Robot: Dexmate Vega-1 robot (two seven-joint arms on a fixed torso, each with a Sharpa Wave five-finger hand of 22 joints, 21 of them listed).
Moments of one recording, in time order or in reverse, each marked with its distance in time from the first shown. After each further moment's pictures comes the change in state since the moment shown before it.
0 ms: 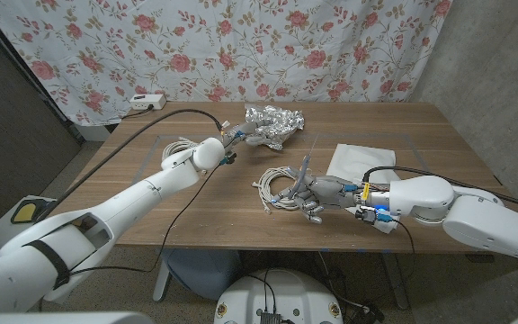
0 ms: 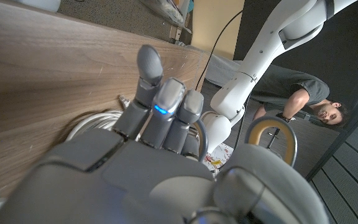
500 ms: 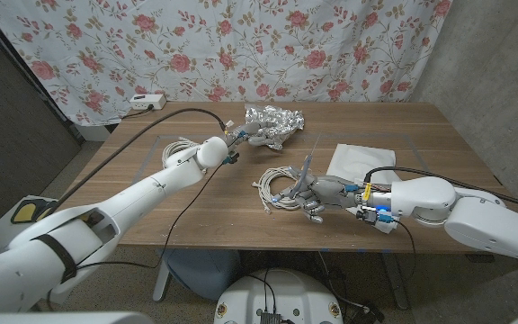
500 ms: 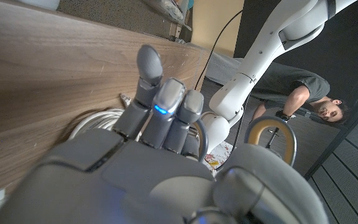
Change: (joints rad) left arm -0.029 -0.029 0.023 0.050 -0.004 -0.004 -0.017; left_hand -0.032 -0.011 -0.013 0.013 0.000 0.090 -0.051 0.017 -0.001 0.031 -0.012 0.009 -0.005 0.024 -0.009 0.008 0.000 -0.038 0.038 -0.005 0.002; right arm -0.017 -0.006 0.010 0.000 0.006 0.011 -0.012; right_hand 0.004 0.004 0.000 0.000 -0.005 0.000 0.000 0.000 0.000 -0.001 0.000 -0.008 -0.010 0.000 0.000 0.000 0.000 0.000 0.000 0.000 -0.010
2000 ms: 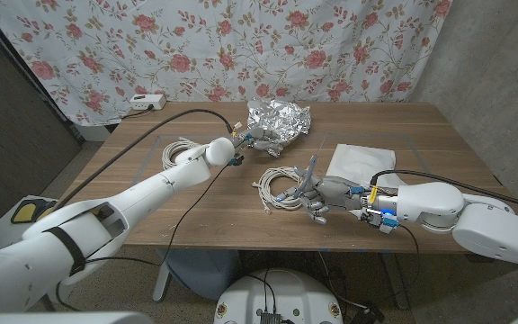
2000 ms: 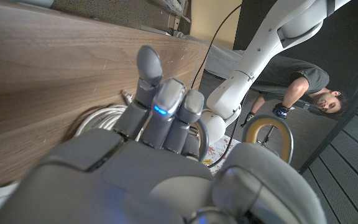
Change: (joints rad) left arm -0.038 -0.025 0.068 0.012 0.004 0.101 -0.063; left_hand 0.005 0.002 0.048 -0.023 0.000 0.246 0.056 0.009 0.002 0.259 -0.067 0.072 0.025 0.431 -0.030 0.040 -0.006 0.184 -0.008 0.039 0.005; right arm -0.075 -0.032 0.047 -0.006 0.023 0.056 -0.040; right_hand 0.022 0.022 0.000 0.000 -0.019 0.023 -0.009 0.000 0.000 0.010 -0.001 0.000 0.003 0.007 -0.004 0.000 0.000 -0.005 0.005 0.018 -0.006
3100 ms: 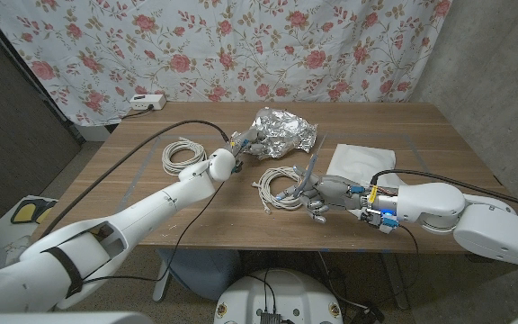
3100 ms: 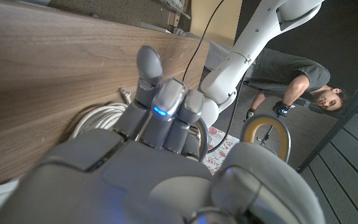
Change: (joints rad) left arm 0.126 -0.008 -0.057 -0.074 0.029 0.088 0.263; left_hand 0.359 0.119 0.242 0.011 0.019 0.351 0.048 0.116 0.092 0.388 -0.011 0.215 0.256 0.475 -0.160 0.182 0.220 0.467 -0.184 0.292 0.098; right arm -0.015 -0.004 0.014 -0.017 0.004 -0.005 -0.023; right_hand 0.001 0.010 0.006 0.006 -0.008 0.012 0.001 0.000 0.005 0.005 -0.005 -0.004 -0.009 0.009 -0.006 0.000 0.000 0.000 0.000 0.000 -0.005
